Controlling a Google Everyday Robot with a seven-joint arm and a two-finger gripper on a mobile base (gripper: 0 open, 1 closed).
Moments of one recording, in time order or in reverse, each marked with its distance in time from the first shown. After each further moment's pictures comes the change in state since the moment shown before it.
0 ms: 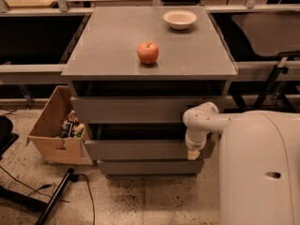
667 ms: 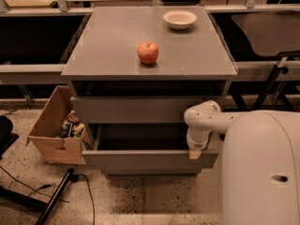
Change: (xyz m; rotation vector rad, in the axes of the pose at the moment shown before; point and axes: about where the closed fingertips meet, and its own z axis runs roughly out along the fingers) arm 0.000 -0.001 -0.017 0.000 0.000 0.000
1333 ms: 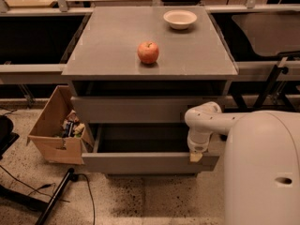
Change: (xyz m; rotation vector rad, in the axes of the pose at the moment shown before) arm 0.006 0.018 -0.001 -0.047 0.007 0.007
